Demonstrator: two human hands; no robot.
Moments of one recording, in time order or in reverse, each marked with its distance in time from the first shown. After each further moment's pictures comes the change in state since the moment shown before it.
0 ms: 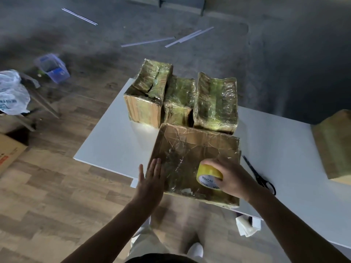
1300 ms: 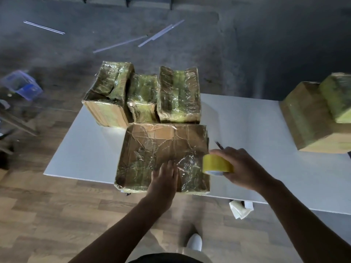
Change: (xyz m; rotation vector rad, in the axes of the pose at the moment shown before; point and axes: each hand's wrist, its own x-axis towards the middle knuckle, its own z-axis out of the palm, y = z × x) left_hand 0.035 0.108 -0.016 0.053 -0.283 0.154; right_hand -0.086 0.062 -0.044 0.039 0.082 0.124
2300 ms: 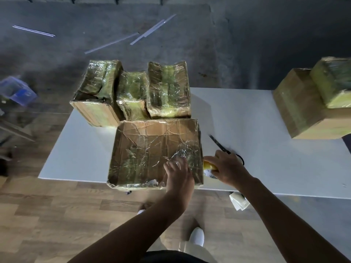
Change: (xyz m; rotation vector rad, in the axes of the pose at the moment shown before) left_hand 0.015 0.069 -0.023 0.051 -0.071 -0.062; right_hand -0.007 0.019 0.056 -0.187 0.006 0.087
